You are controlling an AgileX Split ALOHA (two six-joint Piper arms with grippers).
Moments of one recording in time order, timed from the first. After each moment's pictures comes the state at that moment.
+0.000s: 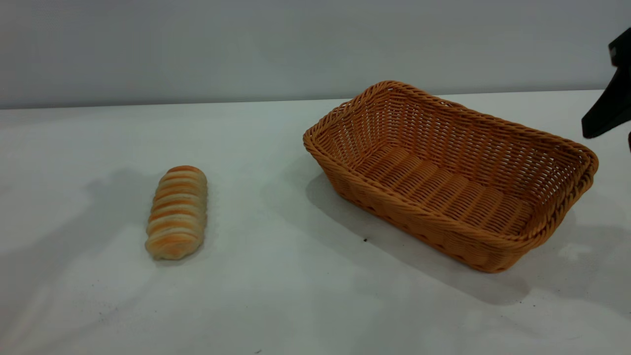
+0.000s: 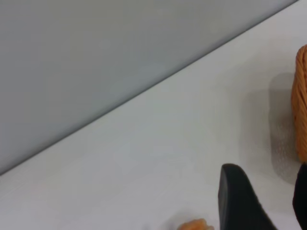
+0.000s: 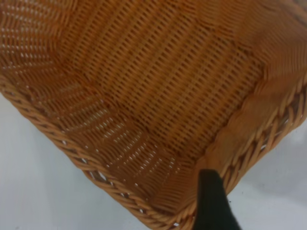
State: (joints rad) left arm -0.03 1.68 -1.35 -0.71 0.48 0.97; right arm -0.06 1.58 -0.75 0.81 0.43 -0.55
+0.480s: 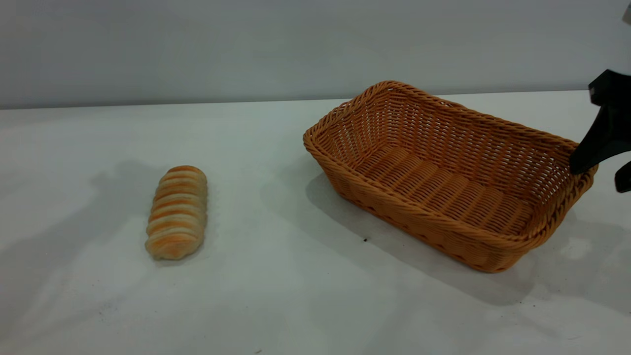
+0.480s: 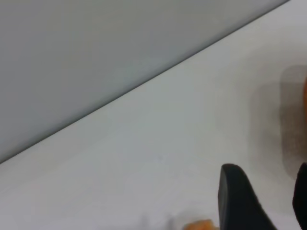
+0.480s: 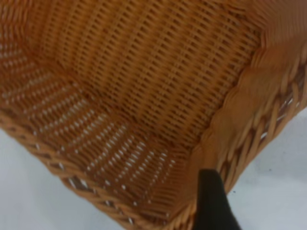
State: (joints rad) left arm -0.03 1.76 -1.37 -0.71 0.45 0.96; right arm -0.06 1.71 -0.75 0.87 0.40 -0.53
